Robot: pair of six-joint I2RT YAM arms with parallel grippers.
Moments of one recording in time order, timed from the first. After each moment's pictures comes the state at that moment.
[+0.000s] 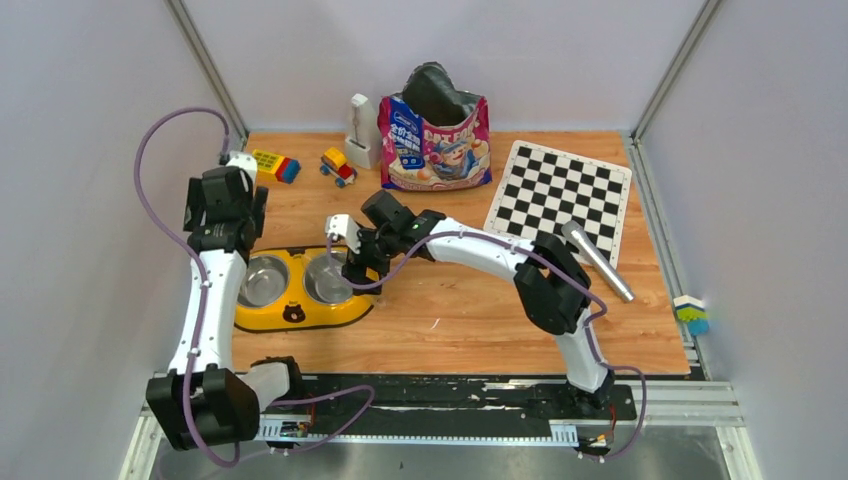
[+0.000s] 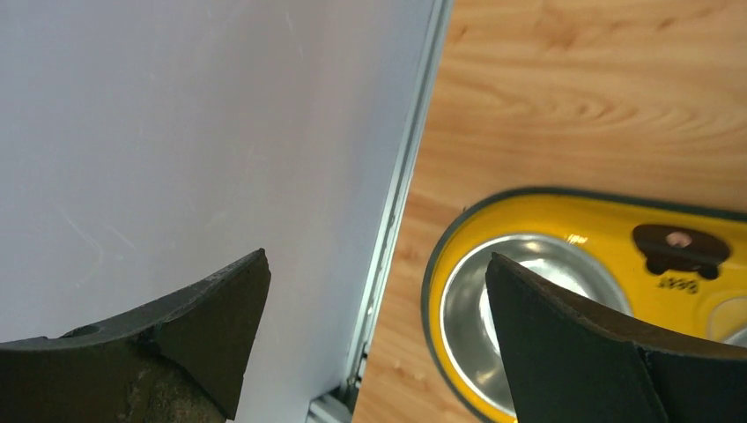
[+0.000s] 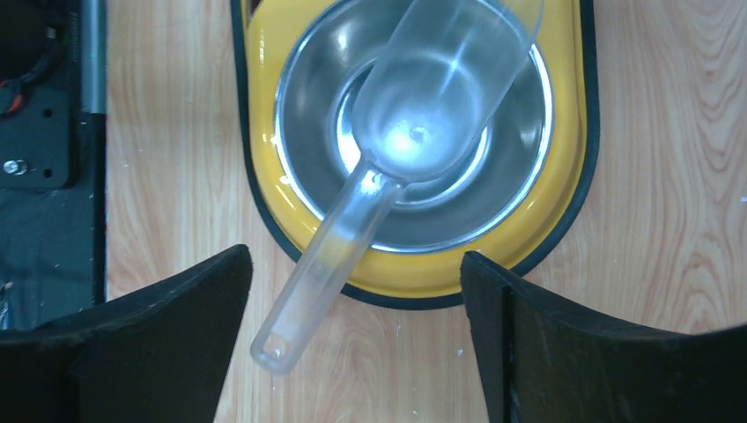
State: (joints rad) left arm 0.11 1.12 1.08 -0.52 -0.44 0.37; right arm 0.95 2.06 1.68 -0.40 -0.51 -0.36
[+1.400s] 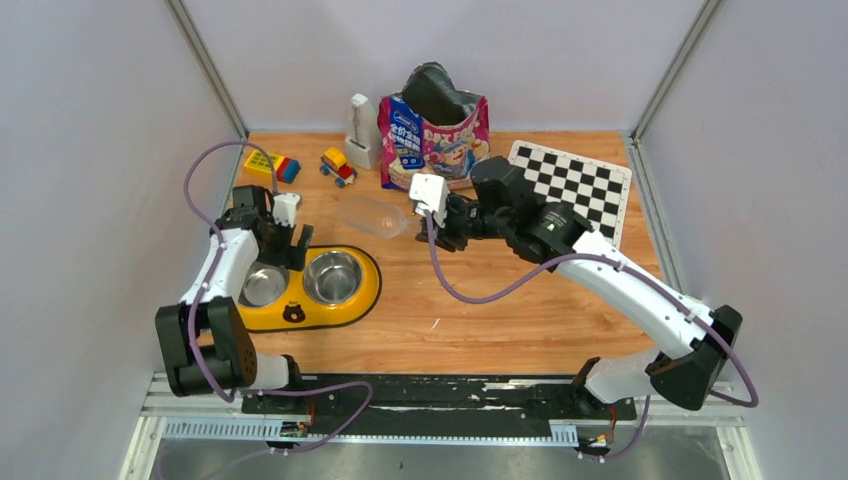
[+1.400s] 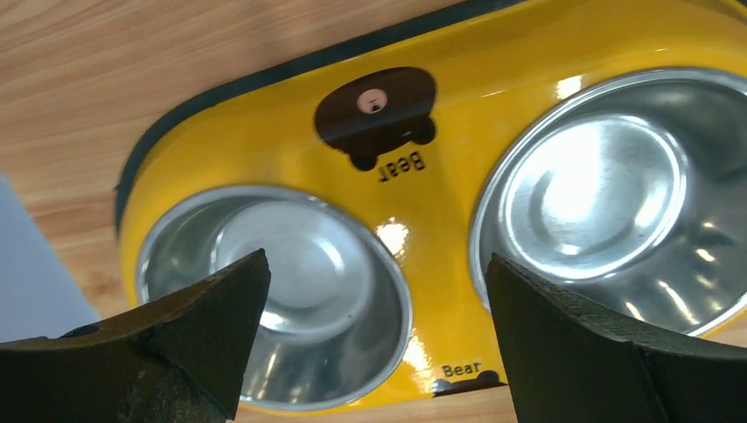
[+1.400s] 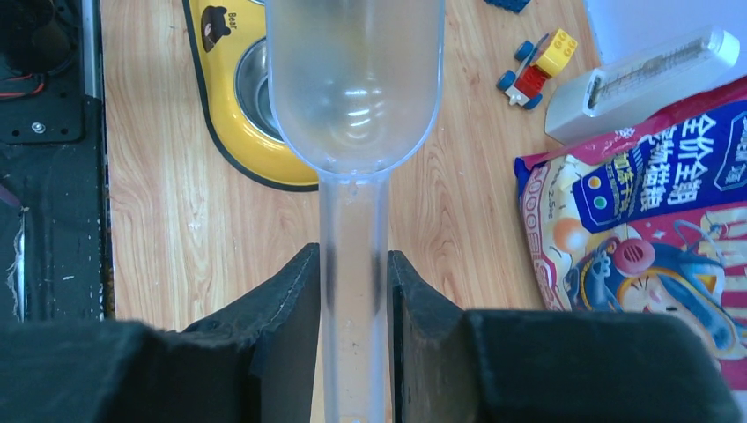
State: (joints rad) left arm 0.17 1.33 0.92 -0.68 0.10 0.37; right arm 0.85 1.38 1.45 -0.55 -0.36 -0.50
